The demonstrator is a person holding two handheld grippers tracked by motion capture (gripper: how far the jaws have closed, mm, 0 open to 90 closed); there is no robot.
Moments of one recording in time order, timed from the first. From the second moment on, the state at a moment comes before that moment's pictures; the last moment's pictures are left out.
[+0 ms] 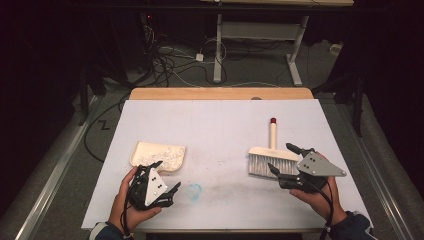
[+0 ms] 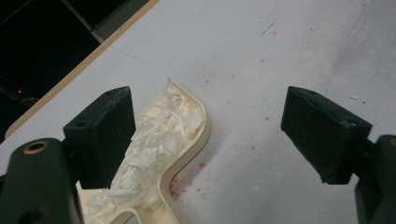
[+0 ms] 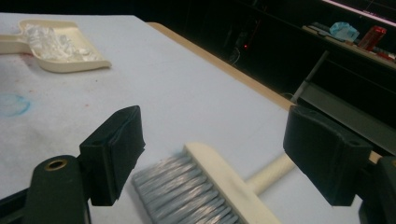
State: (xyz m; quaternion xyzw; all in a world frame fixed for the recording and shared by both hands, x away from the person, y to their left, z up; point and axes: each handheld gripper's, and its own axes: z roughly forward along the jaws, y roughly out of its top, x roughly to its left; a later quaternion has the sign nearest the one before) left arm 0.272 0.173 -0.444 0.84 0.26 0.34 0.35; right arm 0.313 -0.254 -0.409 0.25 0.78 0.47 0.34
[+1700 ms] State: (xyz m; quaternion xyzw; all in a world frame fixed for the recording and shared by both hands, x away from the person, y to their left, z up) left arm 0.268 0.177 -0.468 0.84 0.26 0.31 0.36; right arm 0.287 -0.263 -0.444 0.26 0.79 0.46 0.32
